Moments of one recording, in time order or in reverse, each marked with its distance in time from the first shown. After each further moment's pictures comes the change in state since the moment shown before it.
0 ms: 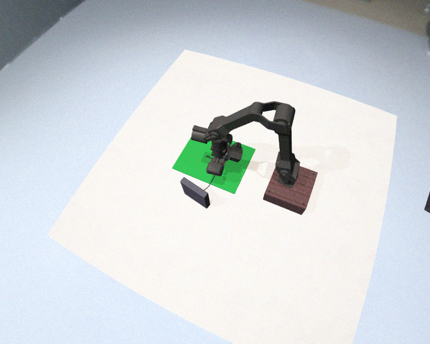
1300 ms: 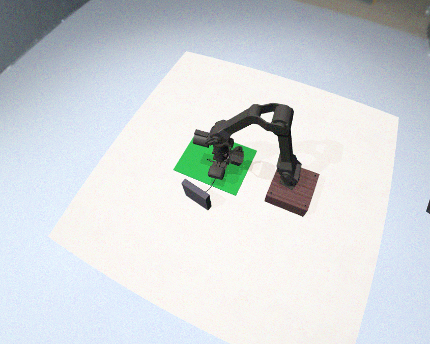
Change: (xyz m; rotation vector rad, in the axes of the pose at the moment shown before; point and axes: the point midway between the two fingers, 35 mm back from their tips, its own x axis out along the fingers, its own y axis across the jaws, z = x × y) arm 0.017 0.000 0.000 -0.002 0.001 -0.002
